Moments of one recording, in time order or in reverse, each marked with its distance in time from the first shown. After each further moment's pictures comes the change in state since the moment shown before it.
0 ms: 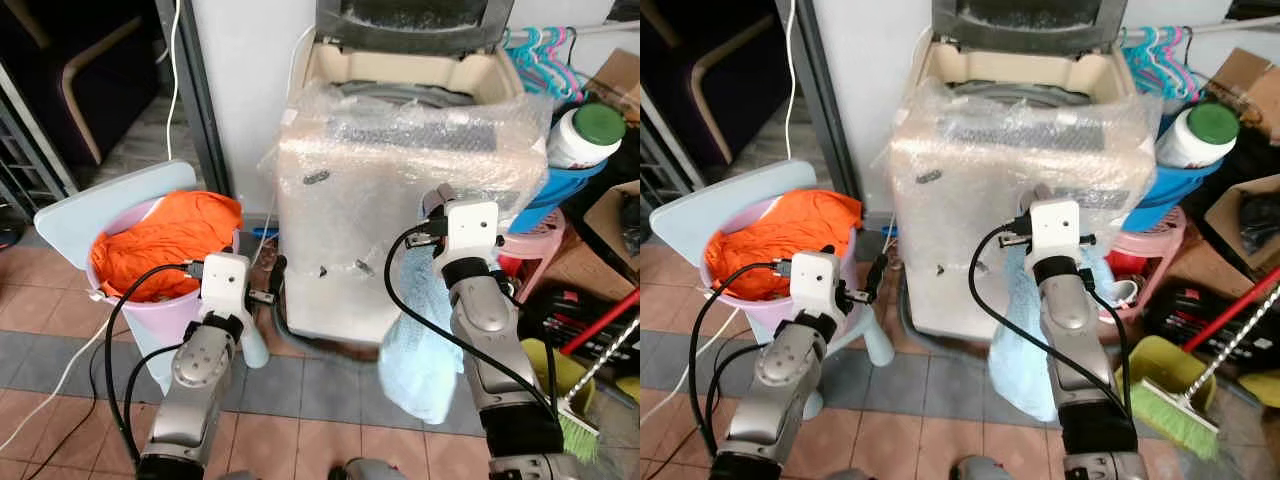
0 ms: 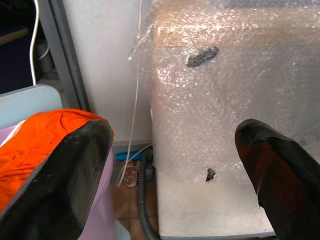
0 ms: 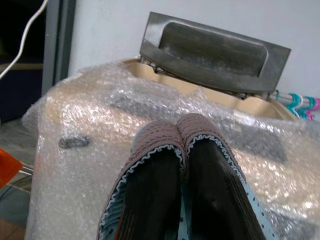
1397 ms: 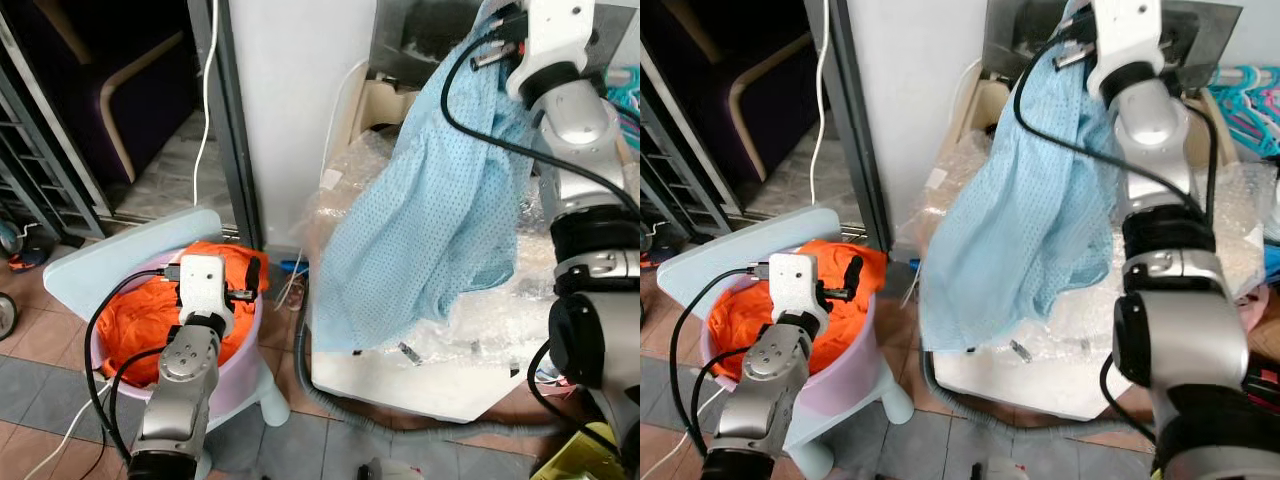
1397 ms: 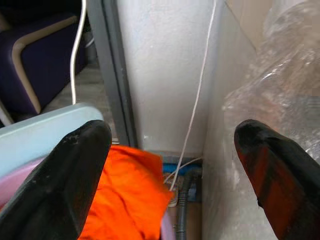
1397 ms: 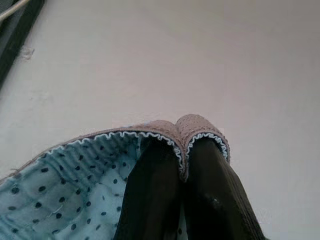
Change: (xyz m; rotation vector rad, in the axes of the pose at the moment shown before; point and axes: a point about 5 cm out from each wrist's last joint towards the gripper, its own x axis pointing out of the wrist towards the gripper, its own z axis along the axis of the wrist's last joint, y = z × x) left arm 0.005 0.009 -0.003 -0.026 0.066 0.093; right arm 0.116 -0.110 0.158 -0.262 -0.347 -0.126
